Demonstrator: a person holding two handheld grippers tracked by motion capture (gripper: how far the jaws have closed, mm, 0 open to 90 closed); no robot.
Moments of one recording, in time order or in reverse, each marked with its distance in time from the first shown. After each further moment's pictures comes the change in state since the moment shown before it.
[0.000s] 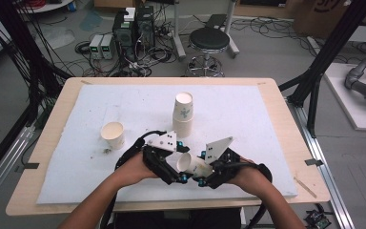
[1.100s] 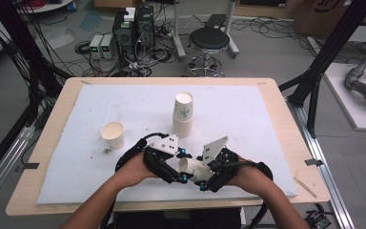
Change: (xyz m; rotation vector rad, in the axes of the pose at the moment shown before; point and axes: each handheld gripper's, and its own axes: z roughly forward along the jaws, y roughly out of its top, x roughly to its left) left arm 0.001 -0.005 0.002 0.019 -0.039 0.030; right arm 0.000 0.001 0.002 0.058 0.016 0.023
